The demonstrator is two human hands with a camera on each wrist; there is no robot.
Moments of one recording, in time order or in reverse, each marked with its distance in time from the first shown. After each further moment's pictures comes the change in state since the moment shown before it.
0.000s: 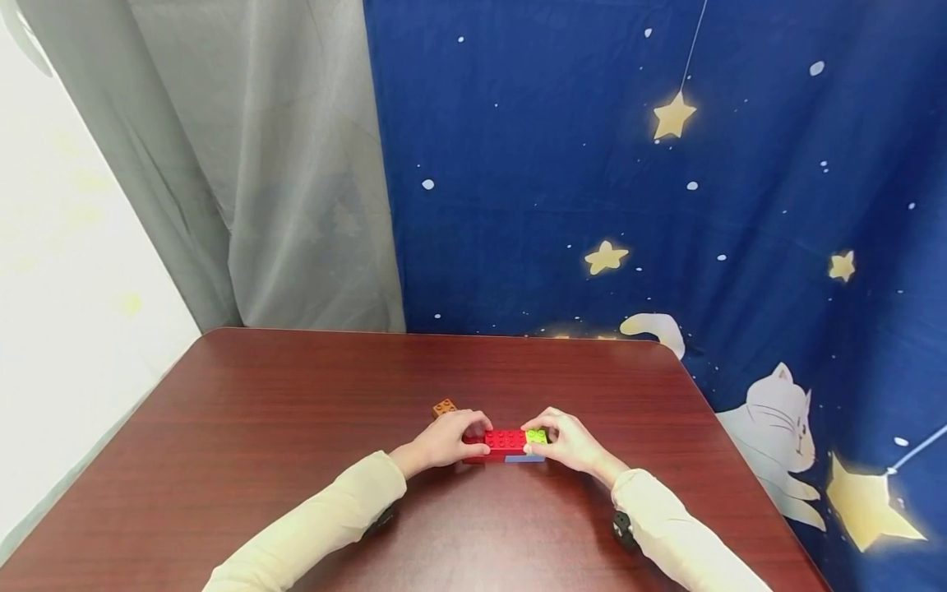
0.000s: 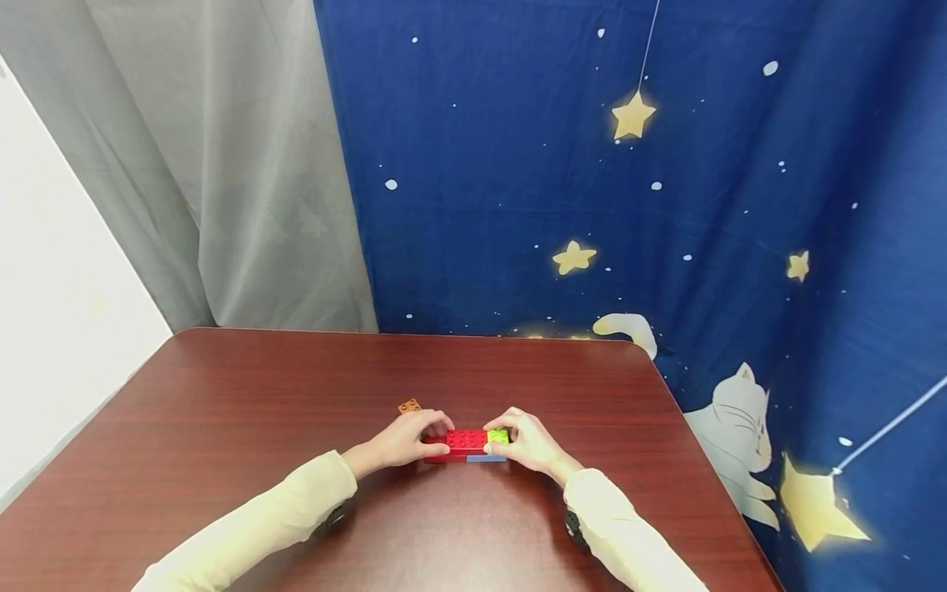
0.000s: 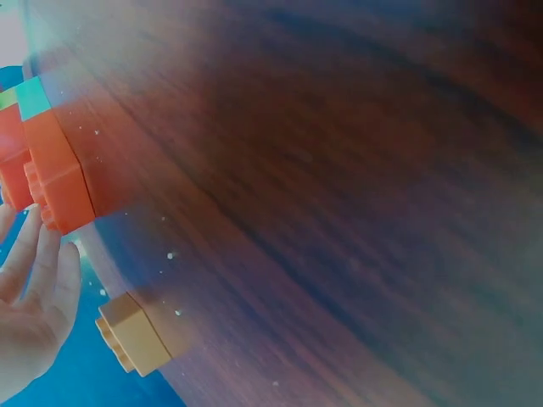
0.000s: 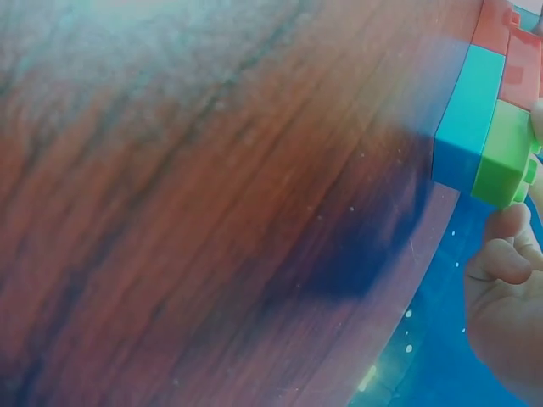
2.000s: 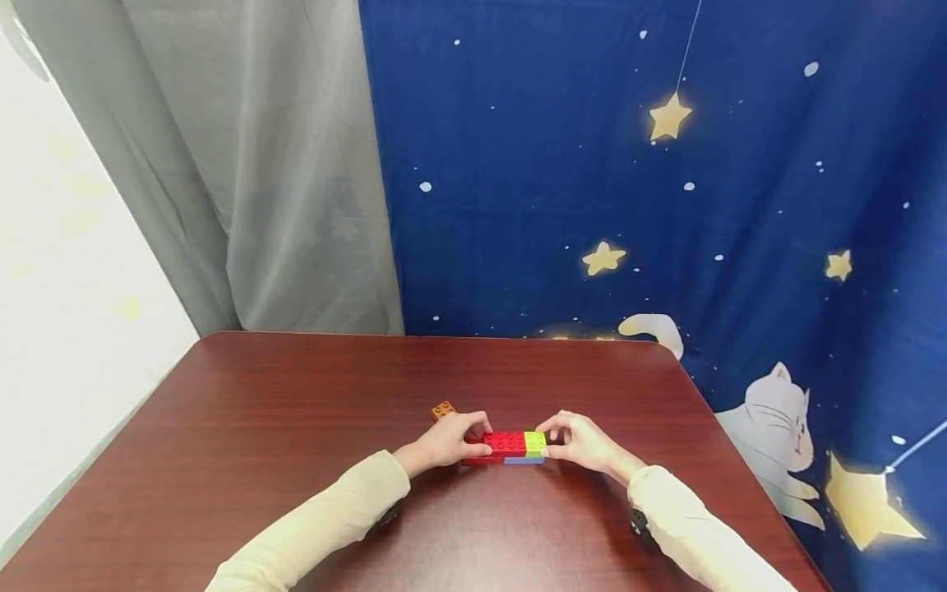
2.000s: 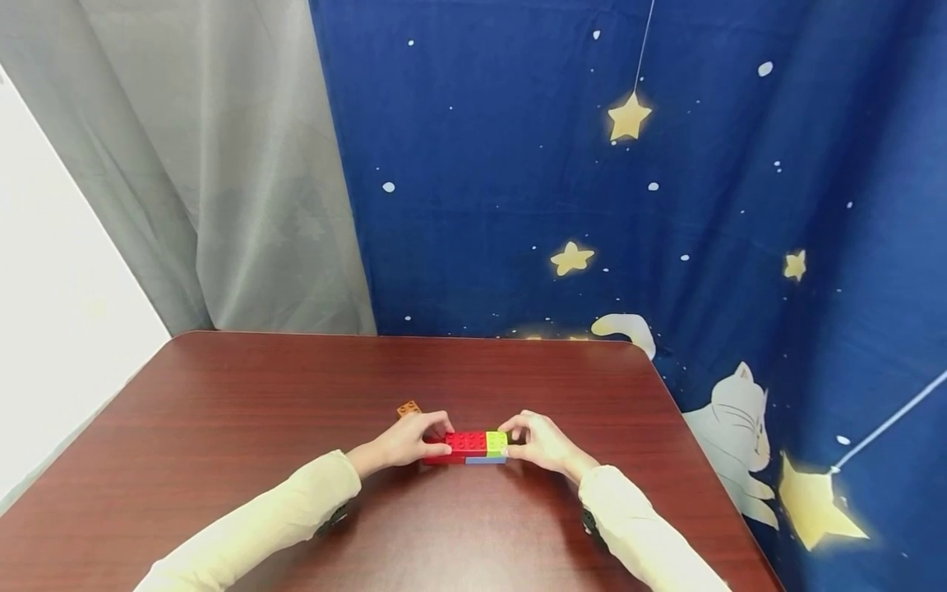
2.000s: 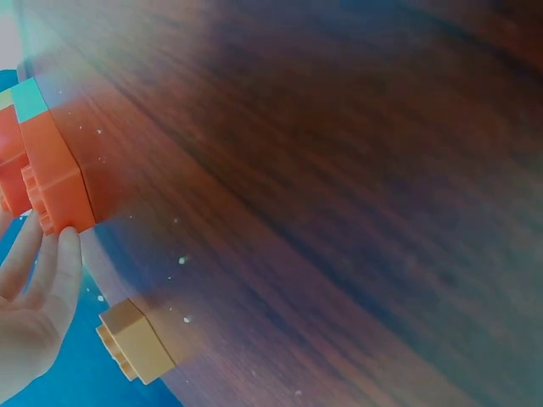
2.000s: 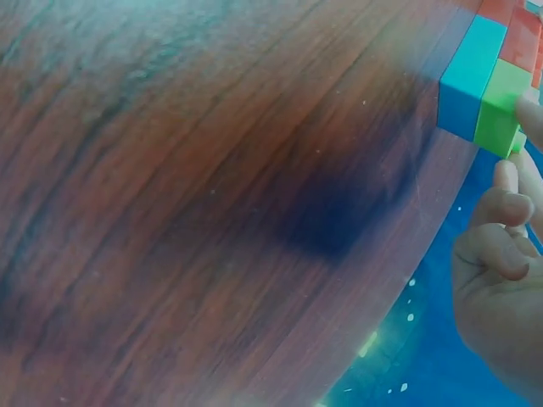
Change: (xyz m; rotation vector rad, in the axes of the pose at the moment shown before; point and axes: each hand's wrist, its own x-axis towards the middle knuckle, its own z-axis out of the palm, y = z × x) left_hand 0.005 0.001 0.003 -0.072 -0.006 0.009; right_hand -0.010 0.002 -0.020 0.010 -0.078 0.138
